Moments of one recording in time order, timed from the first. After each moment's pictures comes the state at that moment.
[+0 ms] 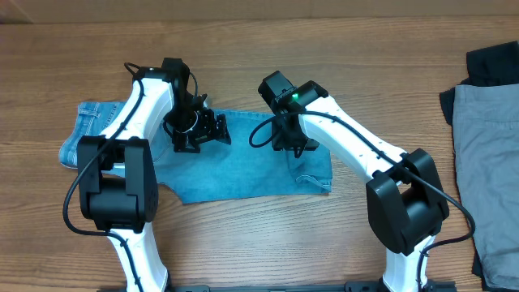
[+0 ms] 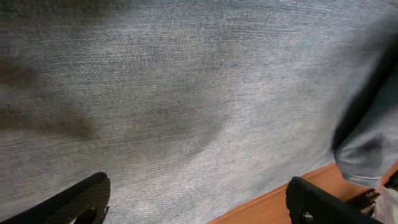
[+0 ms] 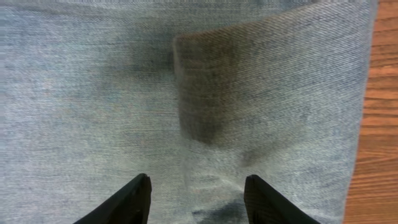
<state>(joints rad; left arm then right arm) -0.09 2.09 1.56 -1.15 0.43 -0.15 0.58 2.02 1.61 -1.07 0.09 0.60</state>
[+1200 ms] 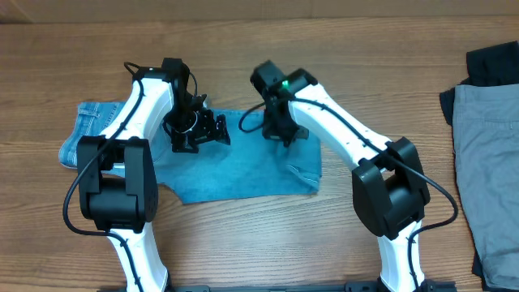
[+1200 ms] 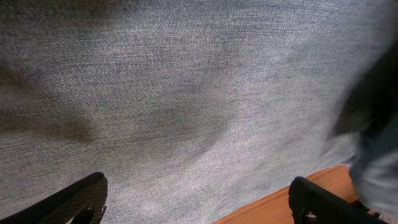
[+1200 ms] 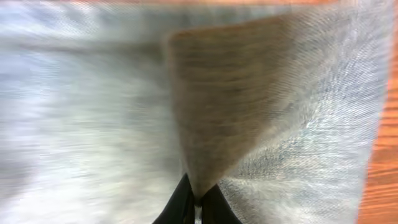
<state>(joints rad) -0.09 2.09 1.56 -1.16 0.41 -0.13 0.58 2.15 1.83 -1.15 0.05 0.68</state>
